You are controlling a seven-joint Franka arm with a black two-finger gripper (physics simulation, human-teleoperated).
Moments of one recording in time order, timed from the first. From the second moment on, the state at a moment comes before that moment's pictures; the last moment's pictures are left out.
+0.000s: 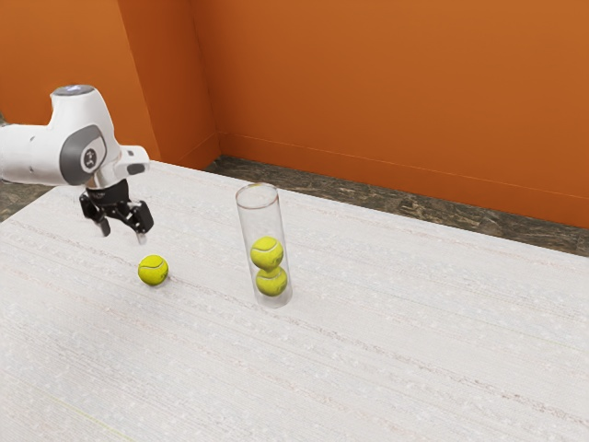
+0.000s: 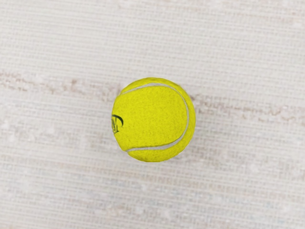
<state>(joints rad) 0.25 0.16 0.07 -2.00 0.04 2.21 0.17</state>
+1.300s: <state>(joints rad) 0.28 0.53 0.06 -1.81 -0.04 2.35 0.35</state>
